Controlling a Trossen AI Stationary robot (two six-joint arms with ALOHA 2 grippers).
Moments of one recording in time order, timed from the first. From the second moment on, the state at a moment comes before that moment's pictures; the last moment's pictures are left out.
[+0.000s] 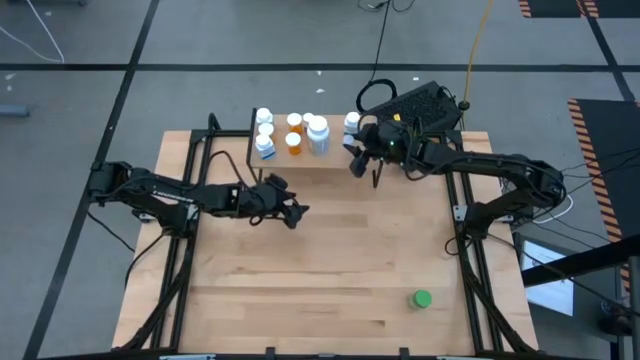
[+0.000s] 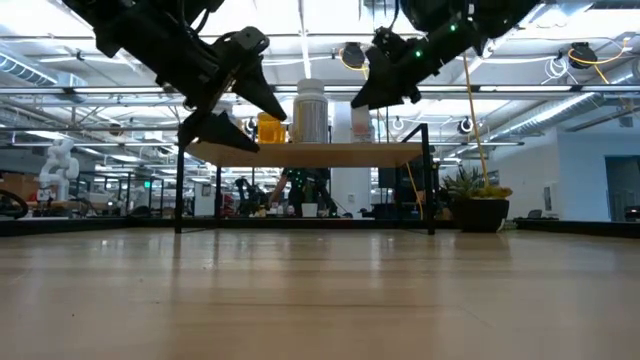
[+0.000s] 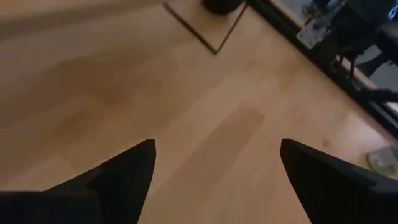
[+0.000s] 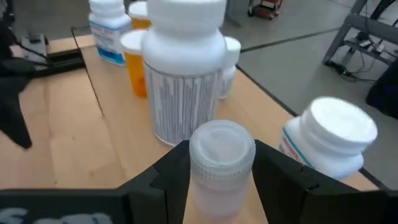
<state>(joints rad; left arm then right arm) 0.00 1.34 0.70 0.06 -0.31 -0.72 -0.42 1.39 0.96 0.02 0.14 -0.01</state>
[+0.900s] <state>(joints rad) 0.08 1.34 0.70 0.14 -0.23 -0.82 -0.47 1.36 0.81 0.13 0.05 0.04</state>
